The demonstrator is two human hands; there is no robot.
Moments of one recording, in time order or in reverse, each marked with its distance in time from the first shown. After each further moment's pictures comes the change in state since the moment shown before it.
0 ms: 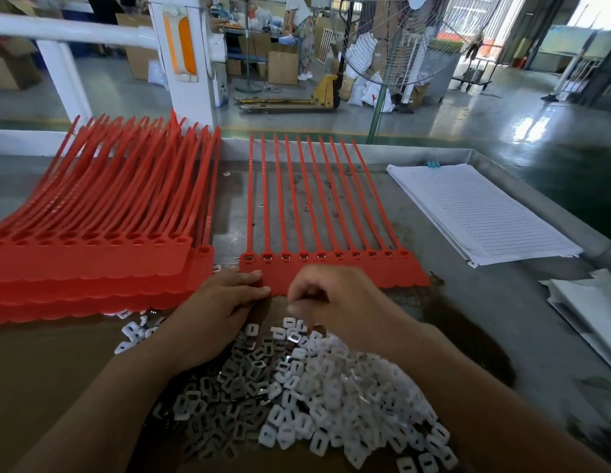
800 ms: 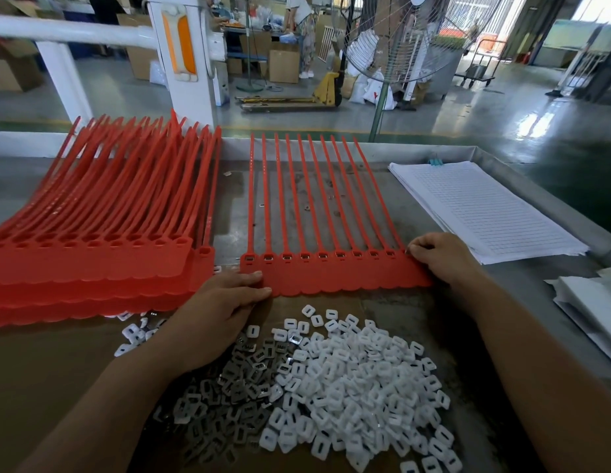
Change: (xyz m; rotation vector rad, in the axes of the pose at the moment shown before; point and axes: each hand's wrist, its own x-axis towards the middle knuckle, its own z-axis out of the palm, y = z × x) left_hand -0.002 0.004 -0.003 -0.038 -0.045 -0.067; right_hand 0.005 0.128 -0.081 -0.109 0.463 0.575
